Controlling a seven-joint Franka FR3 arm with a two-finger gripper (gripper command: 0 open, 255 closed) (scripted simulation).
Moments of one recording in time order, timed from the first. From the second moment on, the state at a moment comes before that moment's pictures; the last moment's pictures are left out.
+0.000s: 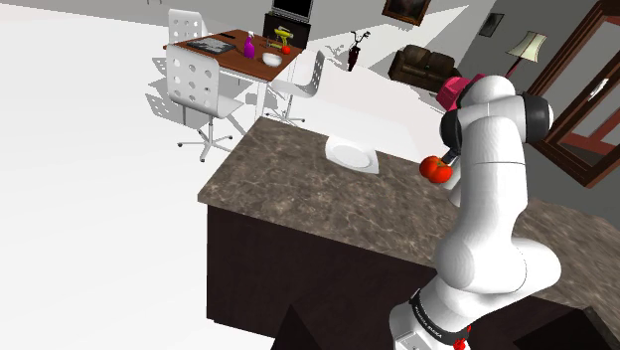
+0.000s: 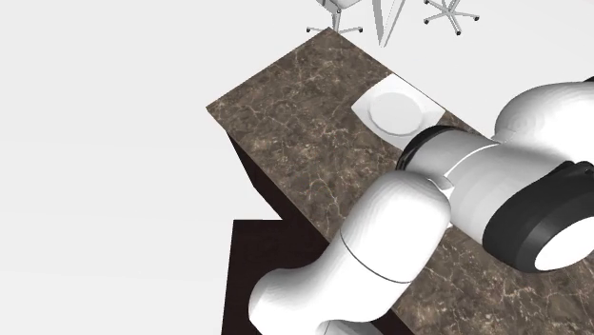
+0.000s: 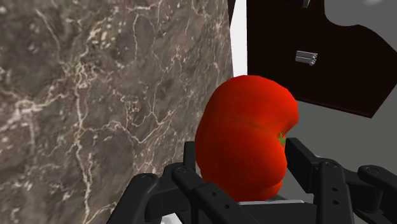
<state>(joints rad) -0.54 0.81 -0.96 -1.32 0.71 0.76 -1.69</state>
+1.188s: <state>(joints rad) -0.56 0.73 -0.86 -1.41 0.70 0.93 -1.73</state>
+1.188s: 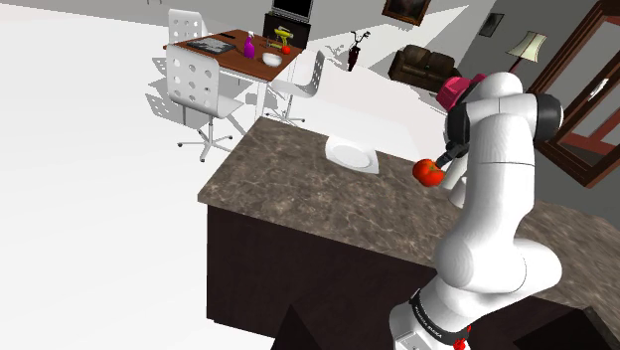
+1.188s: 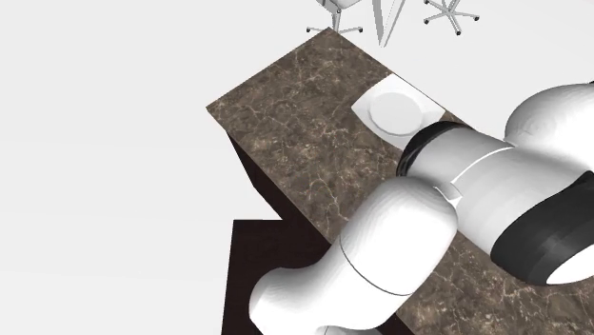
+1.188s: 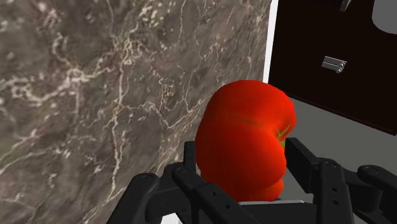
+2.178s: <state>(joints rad) -0.66 0.73 -0.73 -1.34 0.67 0.95 -1.67</state>
